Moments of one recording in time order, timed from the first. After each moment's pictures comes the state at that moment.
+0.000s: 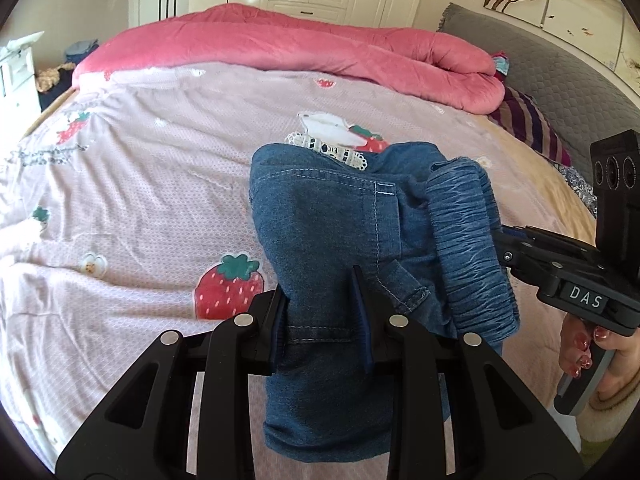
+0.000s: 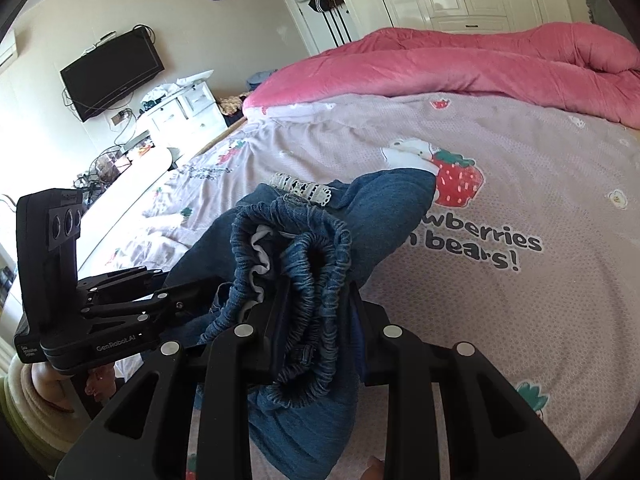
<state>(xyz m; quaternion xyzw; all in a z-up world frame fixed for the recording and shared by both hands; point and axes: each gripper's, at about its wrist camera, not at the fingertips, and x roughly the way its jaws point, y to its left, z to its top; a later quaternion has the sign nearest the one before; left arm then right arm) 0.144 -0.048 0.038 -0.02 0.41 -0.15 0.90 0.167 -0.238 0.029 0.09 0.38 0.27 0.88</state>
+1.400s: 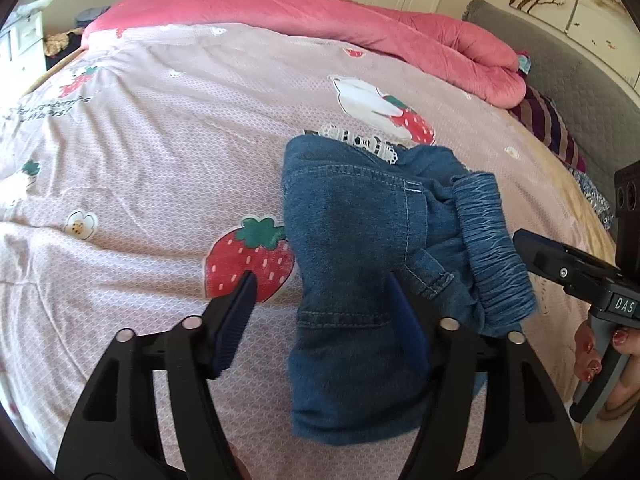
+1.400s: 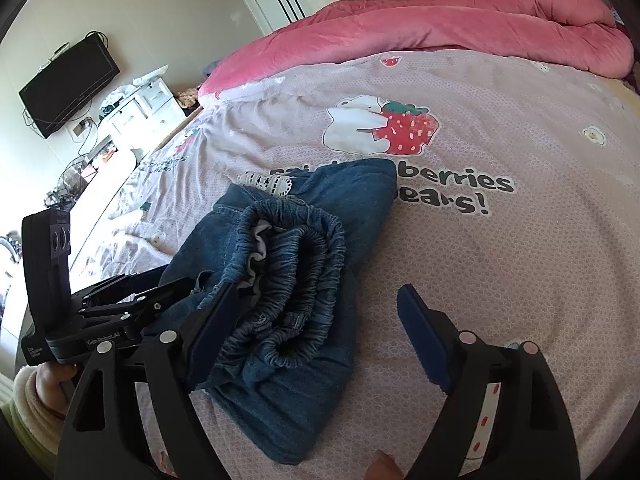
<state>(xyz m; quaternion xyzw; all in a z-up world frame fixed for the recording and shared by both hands) 0.152 -0.023 0.002 -0.05 0.45 -0.13 0.88 0.164 -0.256 0.002 0.12 0.42 0.22 0.87</state>
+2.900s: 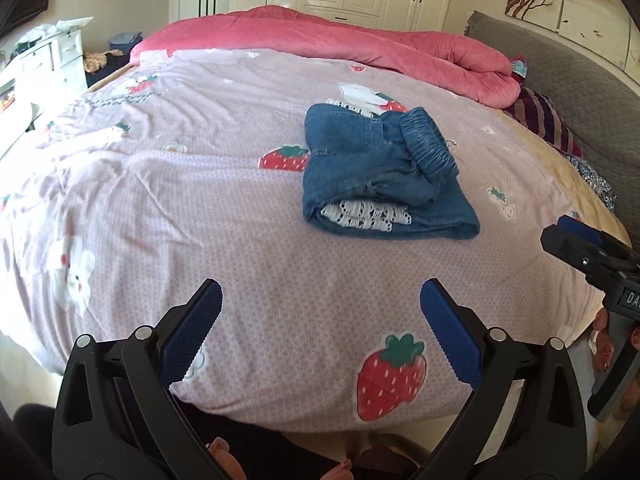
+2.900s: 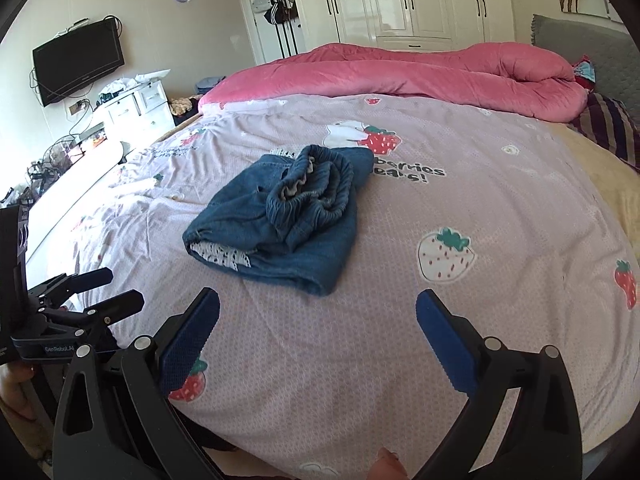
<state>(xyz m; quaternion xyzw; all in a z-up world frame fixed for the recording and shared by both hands) -0.012 -0.011 0.018 -0.02 0.40 -0.09 0.91 -0.002 -0.250 0.025 0.05 0.35 0.15 0.92</state>
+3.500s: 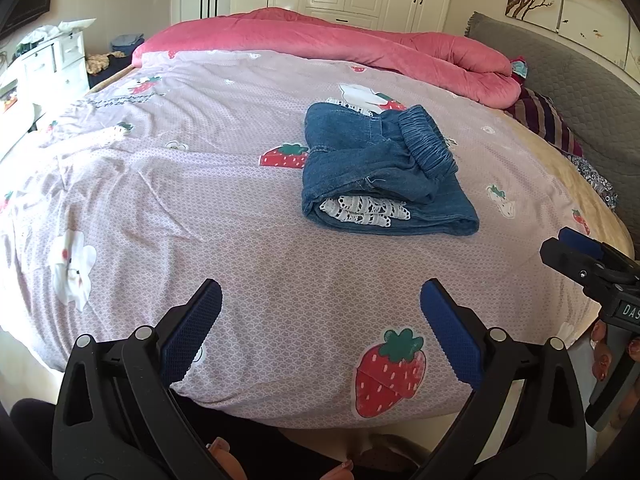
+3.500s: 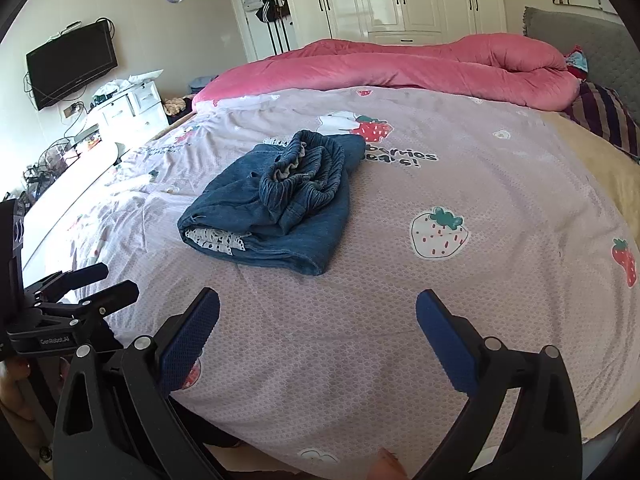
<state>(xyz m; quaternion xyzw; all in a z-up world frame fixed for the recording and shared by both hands) -0.018 -0.014 0.017 -0.02 0.40 -0.08 0.91 -0.011 -0.255 0.015 0.06 0.36 0.14 0.92</state>
